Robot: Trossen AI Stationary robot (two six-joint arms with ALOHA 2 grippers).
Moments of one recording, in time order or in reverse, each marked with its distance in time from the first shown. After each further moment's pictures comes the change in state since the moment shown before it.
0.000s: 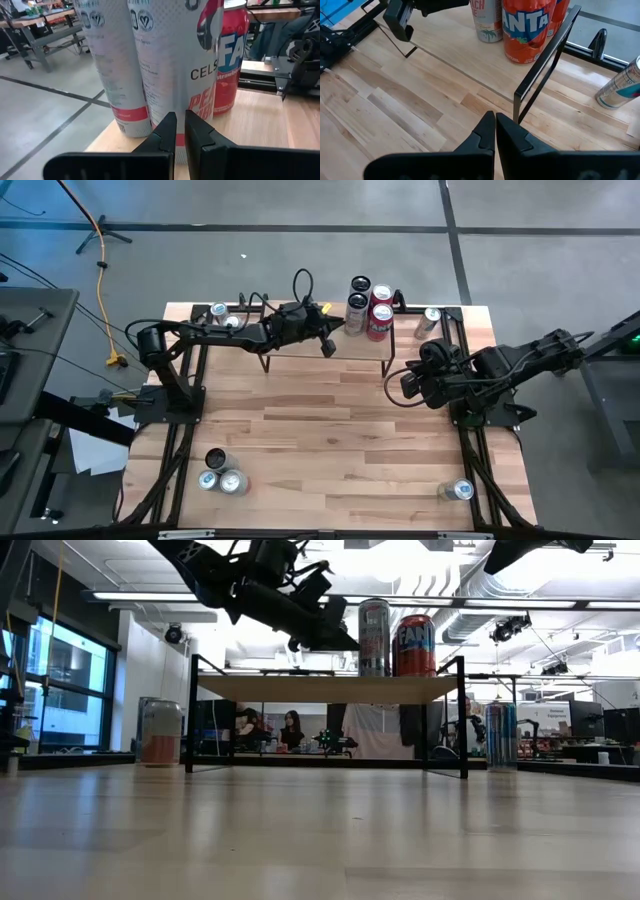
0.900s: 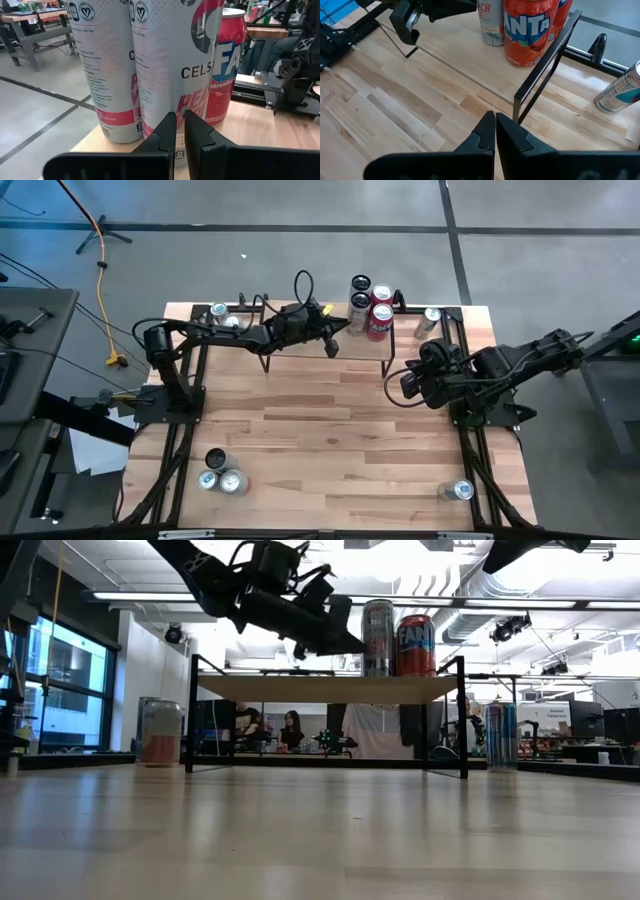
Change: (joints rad) left arm -0.002 0.050 0.000 0.095 0.035 -0.080; right arm 0.000 0.000 0.000 0.007 0.009 -0.027
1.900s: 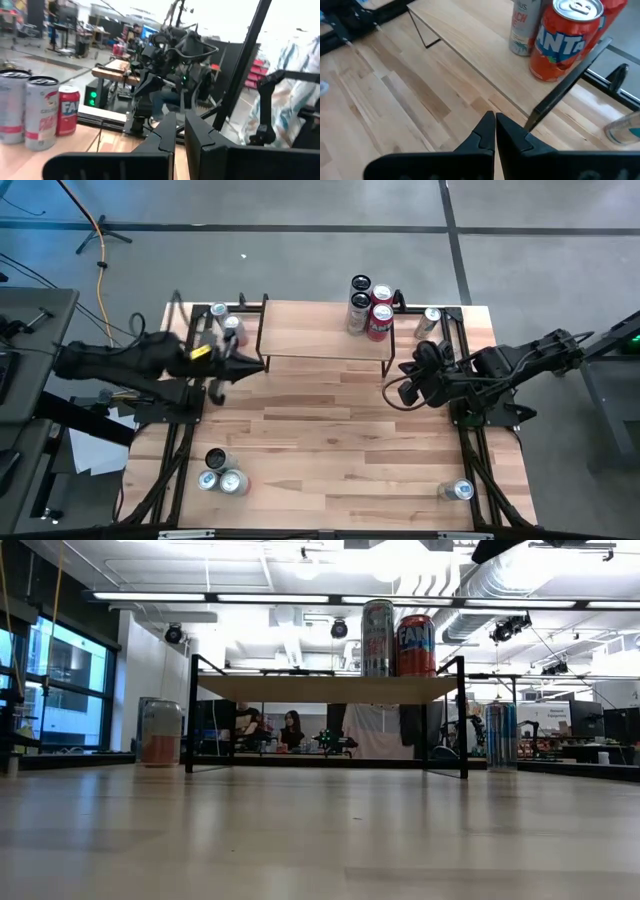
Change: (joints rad) left arm -0.466 -1.077 -0.332 -0.478 -0.053 -0.252; right arm 0.000 0.000 0.000 0.123 -0.031 -0.270
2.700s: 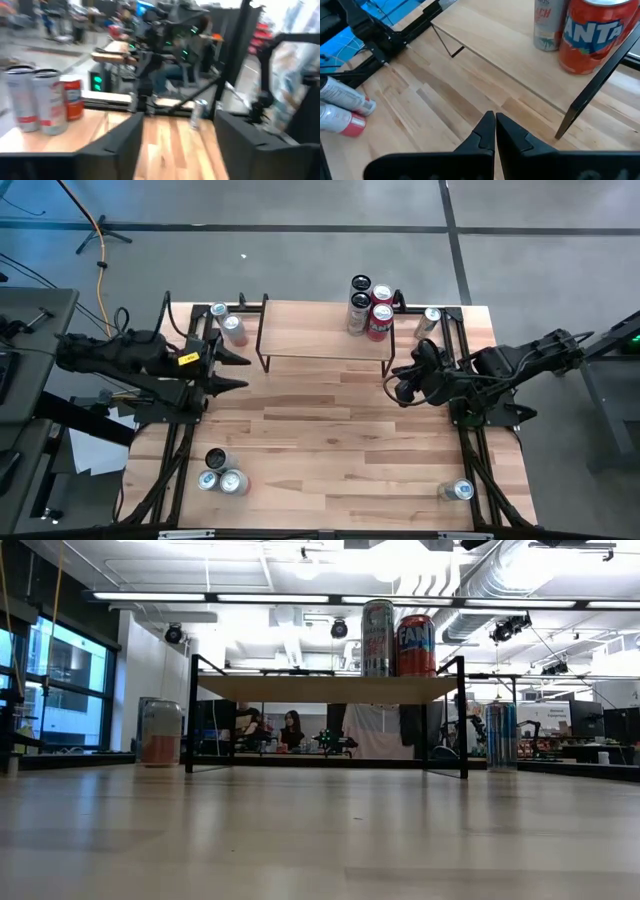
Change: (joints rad) left arm -0.125 -0.033 0.150 -0.331 -0.074 0.098; right arm 0.000 0.000 0.000 0.119 -0.059 0.097
